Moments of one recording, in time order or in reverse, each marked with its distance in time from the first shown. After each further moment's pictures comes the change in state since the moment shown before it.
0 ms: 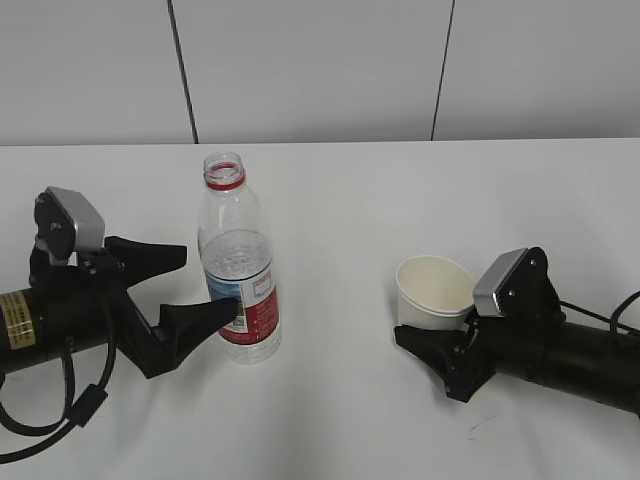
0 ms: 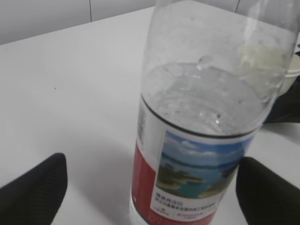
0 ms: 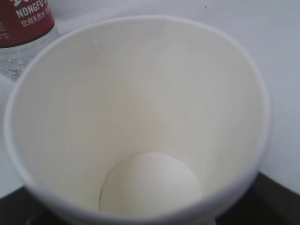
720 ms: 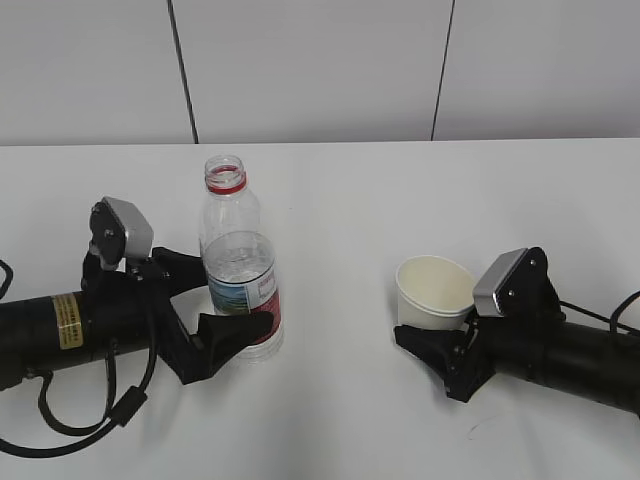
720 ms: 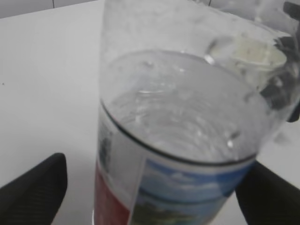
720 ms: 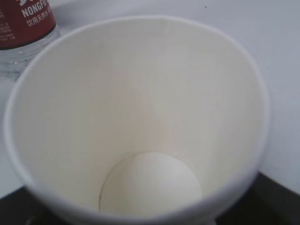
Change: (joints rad) left arm -0.071 0.110 -0.105 0.050 -0.001 -0.066; right arm 0.000 0.000 0.000 -0.002 0.000 0.000
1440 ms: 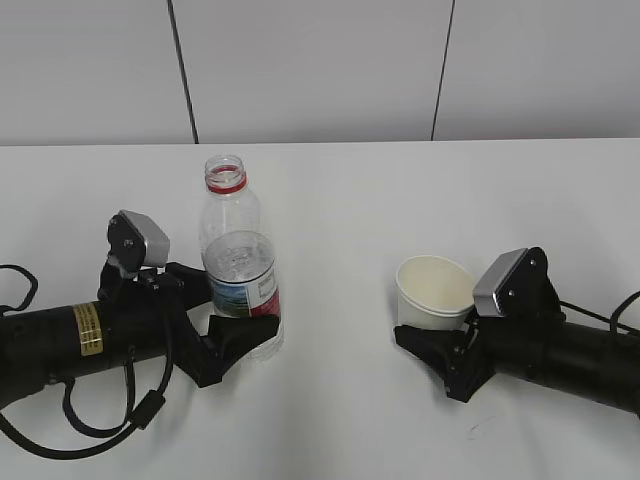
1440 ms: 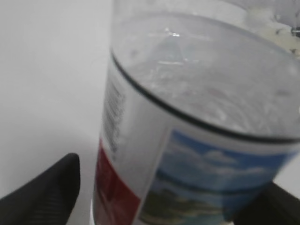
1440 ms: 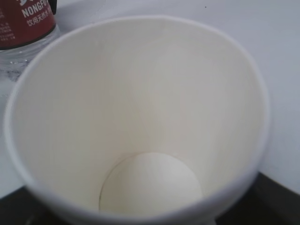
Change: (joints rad) left arm -0.029 0.080 -0.034 -0.061 -0.005 -0.001; right arm 0.000 0.000 0.000 0.000 0.000 0.000
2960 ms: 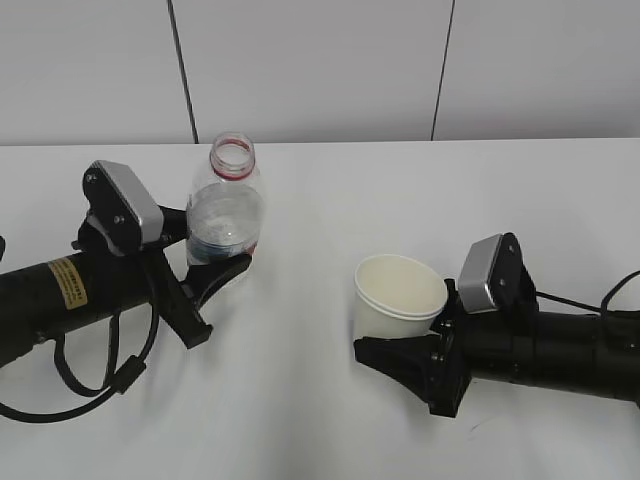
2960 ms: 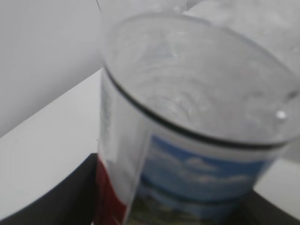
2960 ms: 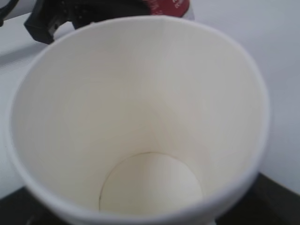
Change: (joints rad) left arm -0.002 -0.143 0.000 -0.175 0.051 0.413; right arm 0.080 -0.125 -0.002 -0.214 0.000 0.224
